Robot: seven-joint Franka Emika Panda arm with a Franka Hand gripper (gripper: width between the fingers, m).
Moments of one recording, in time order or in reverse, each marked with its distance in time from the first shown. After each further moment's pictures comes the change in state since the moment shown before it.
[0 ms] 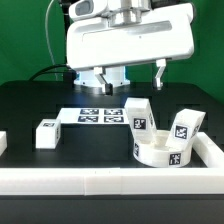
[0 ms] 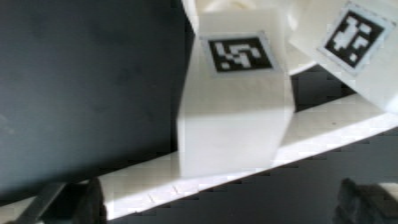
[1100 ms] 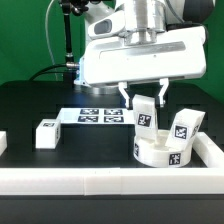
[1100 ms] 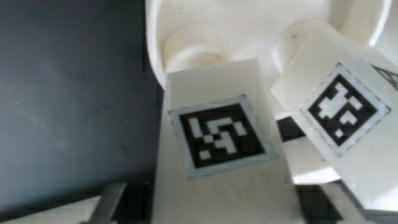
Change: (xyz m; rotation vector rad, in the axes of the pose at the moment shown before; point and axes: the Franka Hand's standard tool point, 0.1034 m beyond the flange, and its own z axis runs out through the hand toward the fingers) arm -0.029 -0.016 0.026 -0.016 0.109 -0.019
